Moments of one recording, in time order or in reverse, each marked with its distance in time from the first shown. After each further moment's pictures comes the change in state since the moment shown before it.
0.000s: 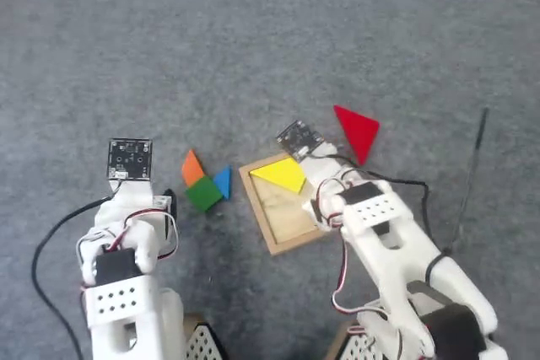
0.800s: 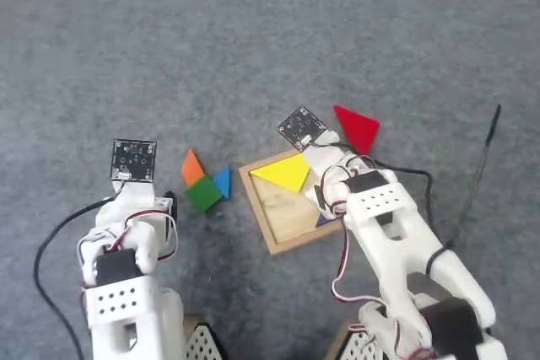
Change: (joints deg) left arm 0.0 -0.2 0.5 0.0 -2.1; right arm 1.2 3.3 -4.4 -1.1 4.4
